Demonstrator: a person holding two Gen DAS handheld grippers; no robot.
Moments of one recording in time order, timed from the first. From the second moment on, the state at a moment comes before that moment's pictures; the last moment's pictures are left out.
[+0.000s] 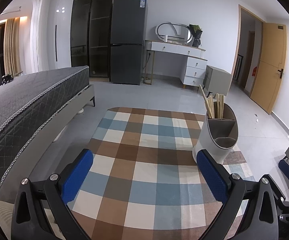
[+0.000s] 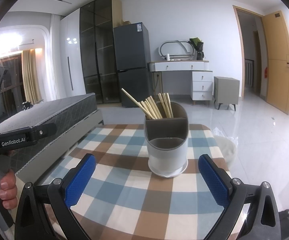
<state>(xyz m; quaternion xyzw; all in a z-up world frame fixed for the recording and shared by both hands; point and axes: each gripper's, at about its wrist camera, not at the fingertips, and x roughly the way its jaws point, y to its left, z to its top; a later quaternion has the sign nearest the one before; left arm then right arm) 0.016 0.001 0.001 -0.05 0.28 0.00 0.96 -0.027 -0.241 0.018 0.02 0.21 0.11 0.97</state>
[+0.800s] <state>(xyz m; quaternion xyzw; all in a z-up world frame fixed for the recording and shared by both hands) 0.019 0.003 -0.002 -0.05 0.29 0.01 0.96 -0.027 -0.241 0.017 0.02 0.21 0.11 0.97</state>
